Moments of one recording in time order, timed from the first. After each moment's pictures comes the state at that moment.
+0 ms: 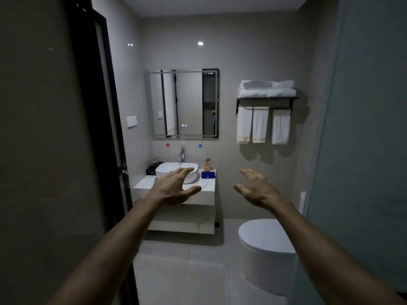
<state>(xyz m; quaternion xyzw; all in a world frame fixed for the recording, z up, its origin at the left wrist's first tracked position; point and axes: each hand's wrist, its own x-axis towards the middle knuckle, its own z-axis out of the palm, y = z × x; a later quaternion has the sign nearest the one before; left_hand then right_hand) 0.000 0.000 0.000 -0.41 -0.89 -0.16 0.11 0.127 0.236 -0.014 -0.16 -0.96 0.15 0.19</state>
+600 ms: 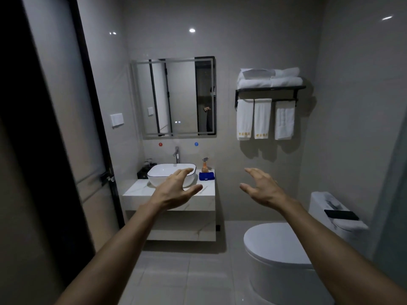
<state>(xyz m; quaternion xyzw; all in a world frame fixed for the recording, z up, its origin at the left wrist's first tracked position) -0.171 0.083 -0.031 -0.41 -0.87 -0.25 0.08 -0.027 0.321 -0.040 -0.19 -0.95 0.17 0.20</state>
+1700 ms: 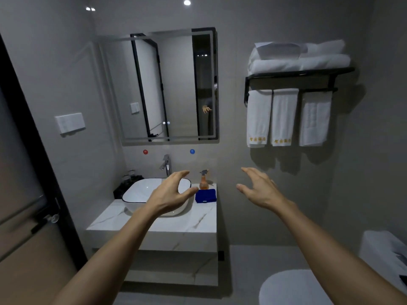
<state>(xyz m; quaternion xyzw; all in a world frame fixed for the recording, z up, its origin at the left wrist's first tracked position) -0.534 0.348 -0.062 -0.38 -0.89 -0.26 0.07 -0.407 0.590 -0.074 -0.17 -0.95 0.17 0.20</state>
